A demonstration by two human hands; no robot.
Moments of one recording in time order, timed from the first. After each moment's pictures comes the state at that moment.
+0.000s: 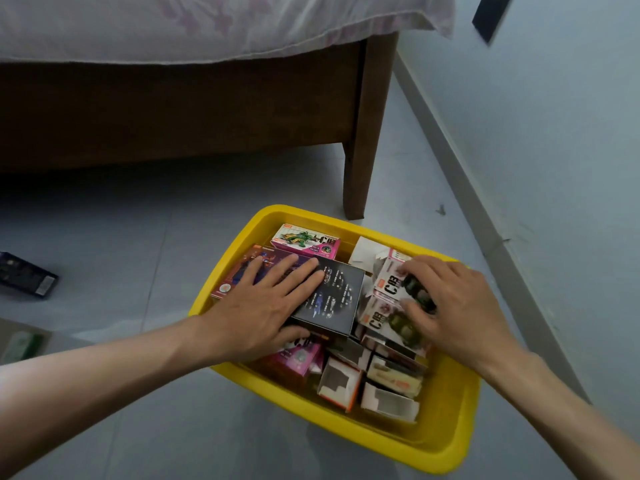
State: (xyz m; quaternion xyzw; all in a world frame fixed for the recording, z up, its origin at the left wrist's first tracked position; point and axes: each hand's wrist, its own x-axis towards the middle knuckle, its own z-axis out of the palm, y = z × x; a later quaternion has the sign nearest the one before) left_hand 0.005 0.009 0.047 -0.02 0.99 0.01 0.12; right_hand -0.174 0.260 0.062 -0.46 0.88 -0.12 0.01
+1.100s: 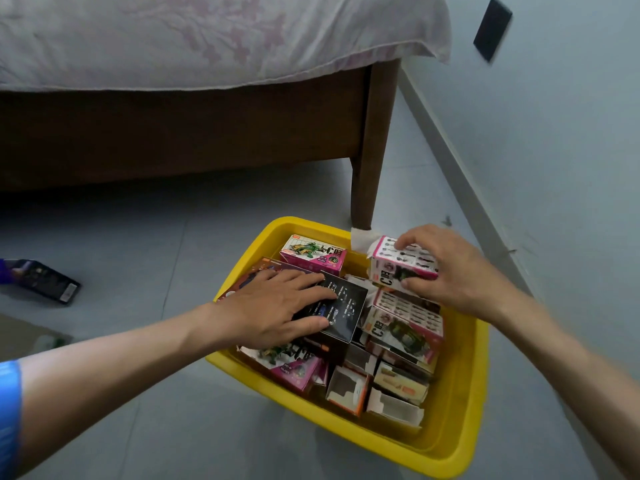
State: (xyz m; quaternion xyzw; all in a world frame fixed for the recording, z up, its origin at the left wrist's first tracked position) left_hand -0.008 0.001 0.075 -0.02 0.98 0.10 0.19; right_hand -0.217 0.226 0.085 -0.50 0.83 -0.22 0.10
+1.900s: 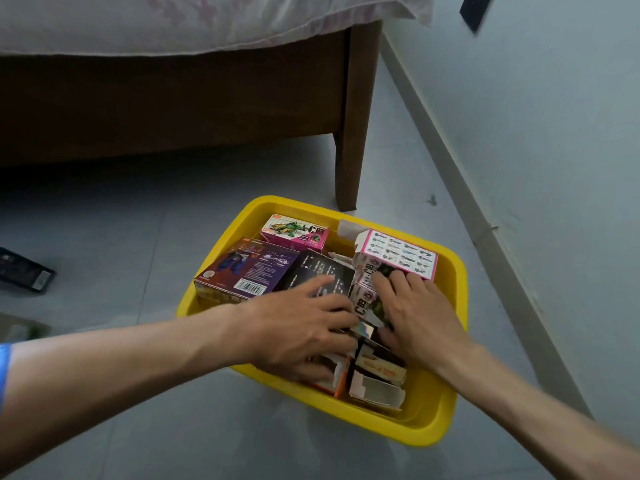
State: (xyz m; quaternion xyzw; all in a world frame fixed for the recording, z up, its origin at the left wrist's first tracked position) left_hand -0.017 0.066 0.081 0.30 0.95 -0.04 0.11; right_hand -0.141 0.253 0.039 -0.51 0.86 0.05 0.01
